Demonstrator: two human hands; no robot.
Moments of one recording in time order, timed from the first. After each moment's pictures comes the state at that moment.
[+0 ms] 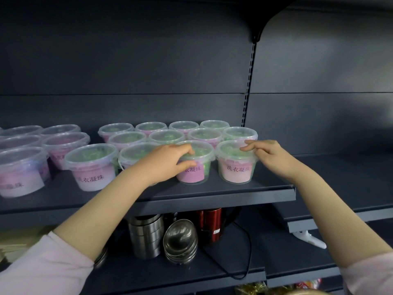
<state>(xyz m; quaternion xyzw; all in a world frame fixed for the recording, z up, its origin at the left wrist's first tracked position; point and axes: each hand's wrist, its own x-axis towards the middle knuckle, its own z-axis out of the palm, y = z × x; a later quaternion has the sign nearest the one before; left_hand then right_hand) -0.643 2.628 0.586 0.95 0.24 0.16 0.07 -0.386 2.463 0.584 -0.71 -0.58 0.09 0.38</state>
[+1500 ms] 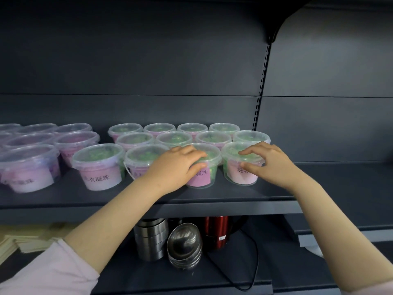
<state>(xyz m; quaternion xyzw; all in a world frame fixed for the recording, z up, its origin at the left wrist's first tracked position) -0.630 2.616 0.575 0.94 0.24 0.22 -0.03 -0.392 2.484 0.580 -0.73 -0.61 -0.04 0.30</state>
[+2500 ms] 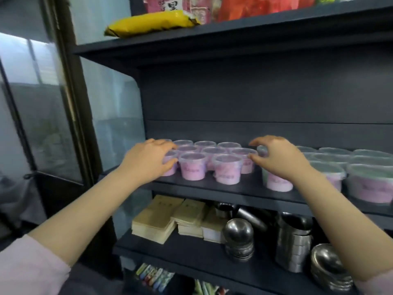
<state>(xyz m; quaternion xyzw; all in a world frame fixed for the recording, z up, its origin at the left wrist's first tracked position) -1.141 2.618 0.659 0.82 0.48 0.22 -0.22 -0.820 2.571 0.658 -0.63 -0.71 -0.14 0.30</state>
